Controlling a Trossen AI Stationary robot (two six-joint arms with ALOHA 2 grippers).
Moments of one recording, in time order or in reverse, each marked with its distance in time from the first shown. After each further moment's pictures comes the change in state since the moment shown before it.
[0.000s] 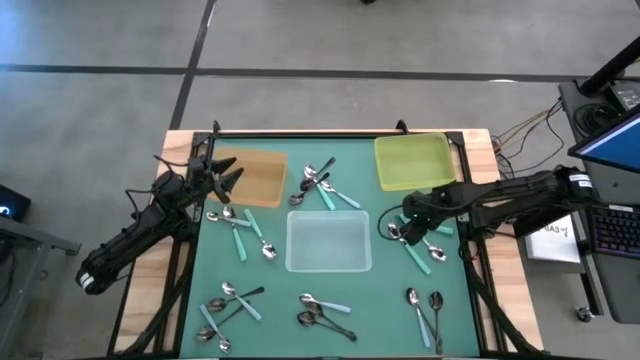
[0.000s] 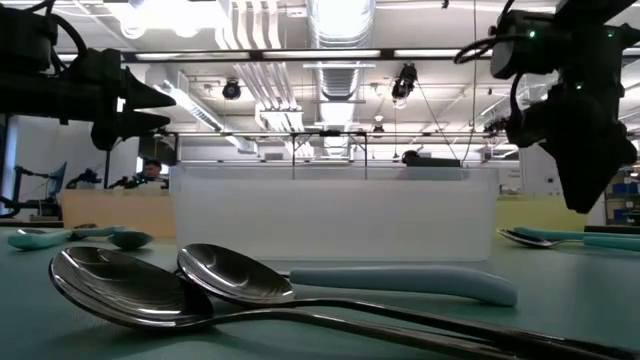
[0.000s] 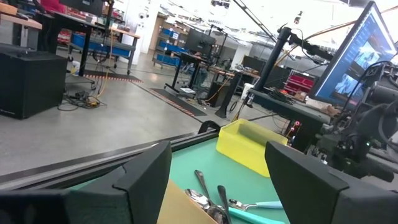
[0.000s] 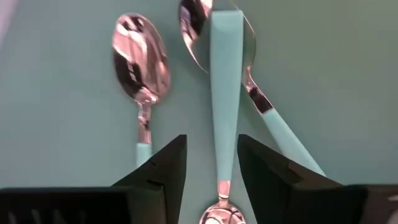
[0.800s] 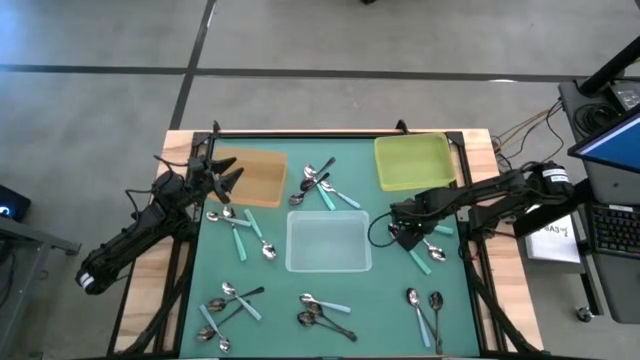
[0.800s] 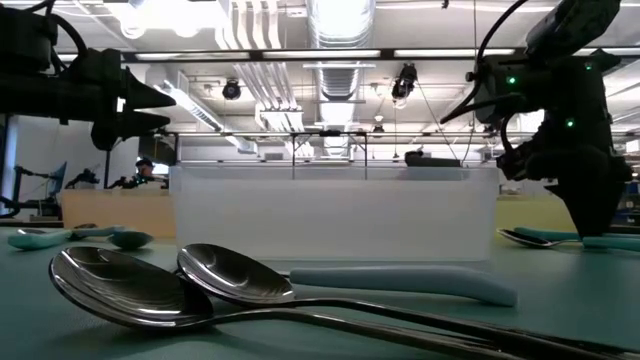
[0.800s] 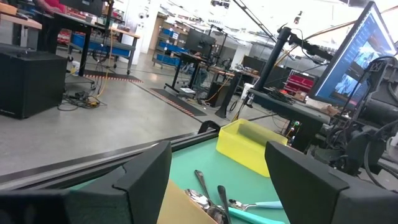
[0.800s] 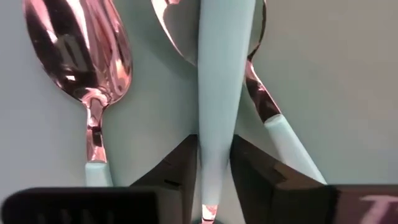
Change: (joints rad) left arm 0.000 0.000 0.000 0.000 0.000 0.000; right arm 0.000 0.299 -0.001 0.060 -0.004 -0.053
